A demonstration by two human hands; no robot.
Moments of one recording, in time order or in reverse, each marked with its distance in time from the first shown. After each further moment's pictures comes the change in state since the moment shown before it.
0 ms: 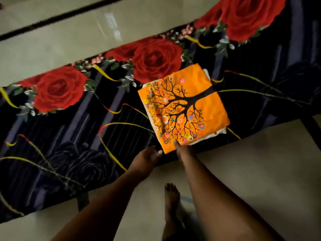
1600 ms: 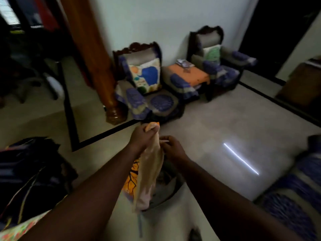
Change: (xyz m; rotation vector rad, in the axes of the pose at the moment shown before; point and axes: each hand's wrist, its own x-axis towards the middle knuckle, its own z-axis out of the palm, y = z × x) left_hand -0.619 0.121 0.233 0.626 -1.160 1.168; right_hand -0.659 0.415 -0.015 1.455 1.363 -0.095
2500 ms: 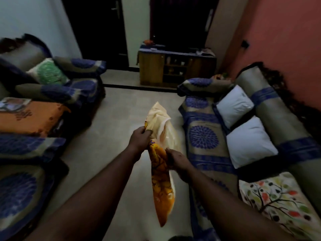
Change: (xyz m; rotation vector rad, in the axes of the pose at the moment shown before) left_hand 0.260 0.261 0.573 -0.023 -0.875 0.109; right_hand 0.127 0.032 -0.521 0.305 0.774 0.375
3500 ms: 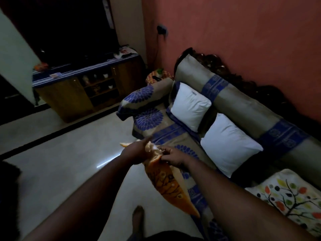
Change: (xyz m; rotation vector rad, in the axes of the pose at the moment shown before) left_hand 0.462 0.139 0.276 1.233 -0.831 0.494; right_hand 0.369 -0.131 -0.278 0.149 0.211 0.069
